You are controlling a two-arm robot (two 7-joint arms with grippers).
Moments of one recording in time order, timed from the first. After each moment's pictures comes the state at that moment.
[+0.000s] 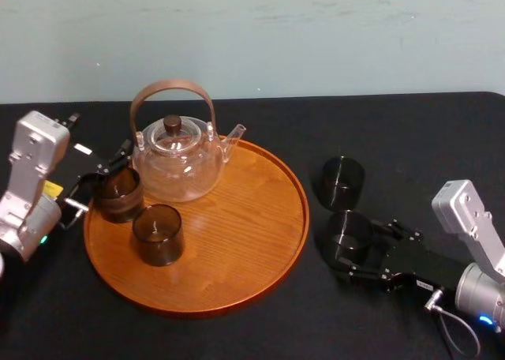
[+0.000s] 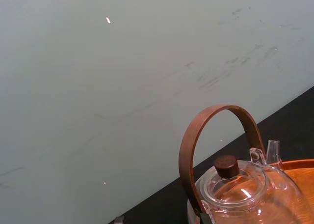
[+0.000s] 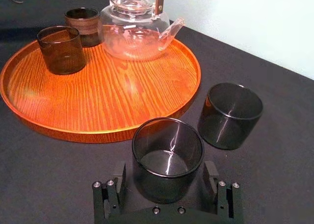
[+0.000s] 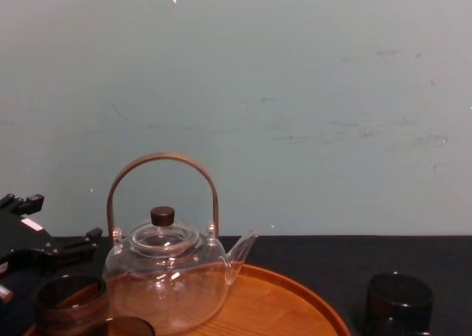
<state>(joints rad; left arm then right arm) -0.20 0.60 0.45 -1.41 -0.25 -0.12 0.03 -0.06 0.65 -0.33 -1.63 0.34 0.09 0.46</state>
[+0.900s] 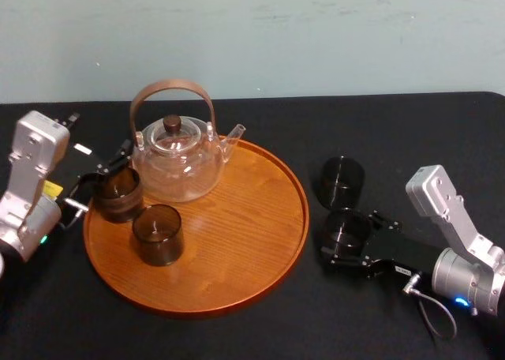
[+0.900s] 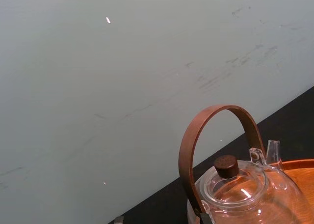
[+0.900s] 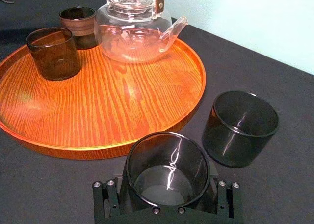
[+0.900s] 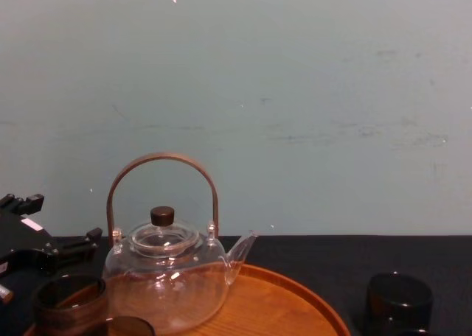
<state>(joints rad) -0.20 0.60 0.45 -1.41 -0.25 -0.12 0.03 0.05 0.58 -0.38 -1.53 0.31 0.12 0.50</state>
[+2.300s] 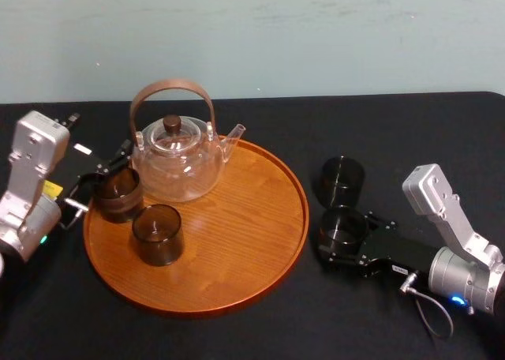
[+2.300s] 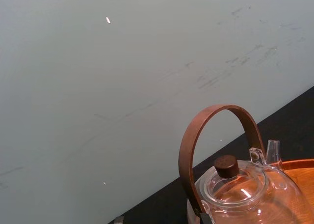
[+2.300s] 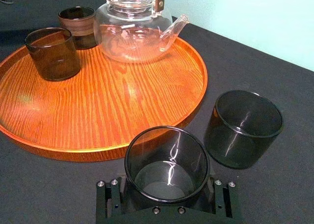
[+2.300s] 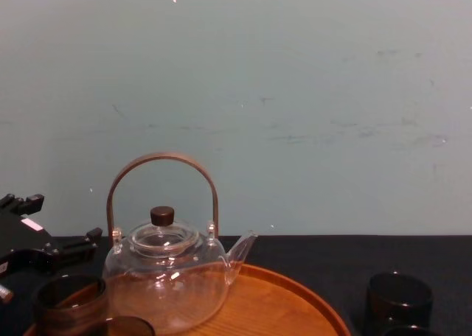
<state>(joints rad) -0.20 0.60 0.45 -1.41 -0.25 -0.12 0.03 0.07 0.57 -0.39 -1.51 0.32 0.13 0.51</state>
